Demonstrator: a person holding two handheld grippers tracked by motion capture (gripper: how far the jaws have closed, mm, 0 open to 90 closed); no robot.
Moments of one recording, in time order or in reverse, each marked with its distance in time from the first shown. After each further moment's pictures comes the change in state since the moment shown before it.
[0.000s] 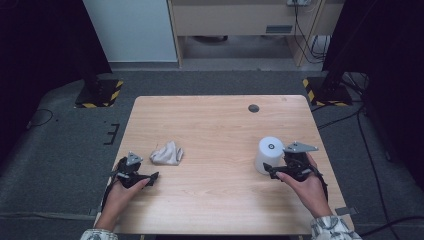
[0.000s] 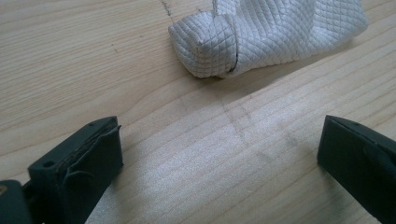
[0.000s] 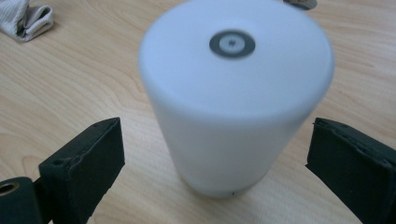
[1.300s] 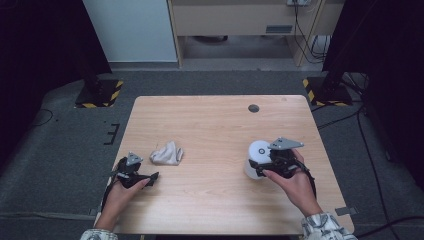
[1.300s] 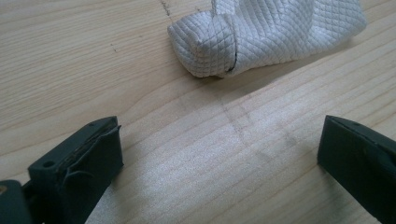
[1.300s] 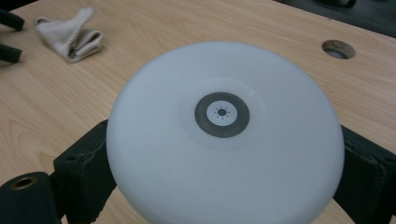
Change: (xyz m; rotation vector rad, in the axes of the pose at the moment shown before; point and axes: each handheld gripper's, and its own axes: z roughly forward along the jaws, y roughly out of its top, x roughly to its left) left arm 0.000 0.000 0.000 0.001 -0.002 0.003; right arm 0.042 0.028 0.004 -0.052 0.069 -0.107
